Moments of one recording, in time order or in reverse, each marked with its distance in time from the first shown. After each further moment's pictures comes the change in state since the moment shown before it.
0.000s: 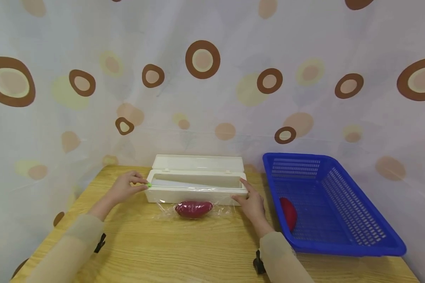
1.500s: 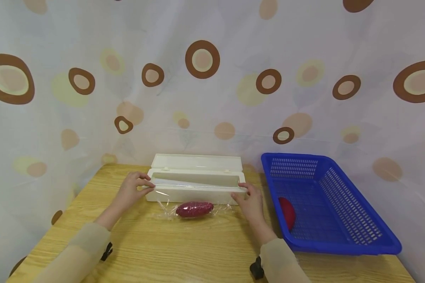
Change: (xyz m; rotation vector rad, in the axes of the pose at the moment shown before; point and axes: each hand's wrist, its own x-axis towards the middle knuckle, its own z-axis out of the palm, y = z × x) left_hand -0.007 0.022 0.028 0.152 0.228 0.174; right_hand -0.021 -0.021 -0.010 0.152 0.055 0.059
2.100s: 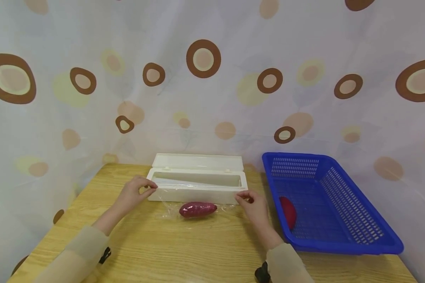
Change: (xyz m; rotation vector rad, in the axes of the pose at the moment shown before) left_hand -0.007 0.014 -0.003 -0.084 -0.031 0.020; right_hand -0.011 0.005 -0.003 0.056 0.043 -0.035
